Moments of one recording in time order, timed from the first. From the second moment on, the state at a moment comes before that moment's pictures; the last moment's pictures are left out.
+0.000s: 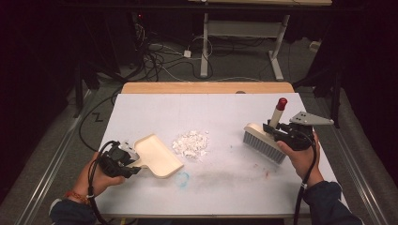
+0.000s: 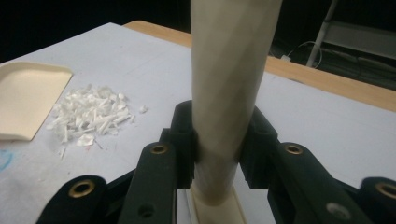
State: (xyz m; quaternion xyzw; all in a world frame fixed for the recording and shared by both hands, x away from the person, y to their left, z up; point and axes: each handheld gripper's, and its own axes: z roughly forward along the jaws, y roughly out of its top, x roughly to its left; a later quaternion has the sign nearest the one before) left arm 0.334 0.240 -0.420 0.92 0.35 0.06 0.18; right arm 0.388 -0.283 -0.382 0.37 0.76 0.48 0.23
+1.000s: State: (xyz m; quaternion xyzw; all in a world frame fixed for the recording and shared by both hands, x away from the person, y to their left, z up) left arm 0.335 0.229 -0.421 0.92 0.34 0.07 0.18; right arm 0.420 -0.230 -0.371 0.35 0.76 0.50 0.23
